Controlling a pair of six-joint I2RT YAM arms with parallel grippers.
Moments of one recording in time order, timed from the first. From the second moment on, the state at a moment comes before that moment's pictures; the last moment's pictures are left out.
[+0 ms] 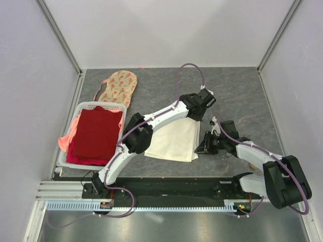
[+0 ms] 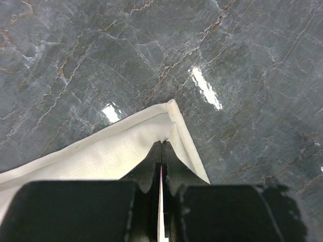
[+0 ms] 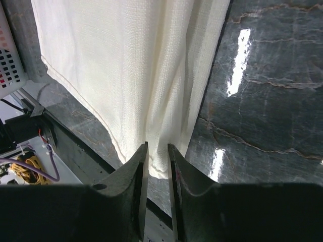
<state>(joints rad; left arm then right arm) -0.93 2.45 2.23 -0.78 -0.18 -0.33 0.27 1.22 0.40 -0.13 -0.59 0.55</state>
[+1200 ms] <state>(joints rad) -0.91 2.32 2.20 -0.77 -0.15 -0.34 0.20 1.10 0.35 -0.07 -0.63 0.61</state>
